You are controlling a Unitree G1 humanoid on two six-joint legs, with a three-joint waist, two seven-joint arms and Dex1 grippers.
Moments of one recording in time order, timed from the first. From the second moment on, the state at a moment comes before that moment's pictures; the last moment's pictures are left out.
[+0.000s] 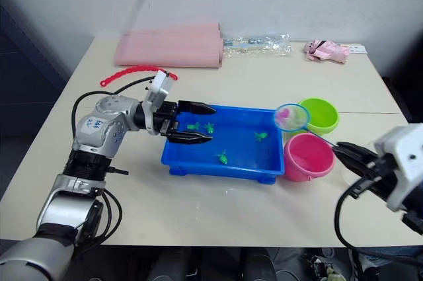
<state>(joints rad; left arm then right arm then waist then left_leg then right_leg) -0.86 0.44 -0.11 0.29 -0.42 0.44 -1.32 0.33 -0.77 -0.96 -0.89 0.53 0.87 0.81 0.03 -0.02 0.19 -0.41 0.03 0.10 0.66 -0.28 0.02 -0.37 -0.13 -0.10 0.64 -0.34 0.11</state>
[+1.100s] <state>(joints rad) -0.91 0.43 -0.14 0.44 -0.34 0.29 -1.39 0.64 -0.83 -0.99 -0.45 -0.66 -0.89 0.40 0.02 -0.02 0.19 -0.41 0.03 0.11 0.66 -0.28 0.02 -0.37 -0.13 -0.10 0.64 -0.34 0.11</state>
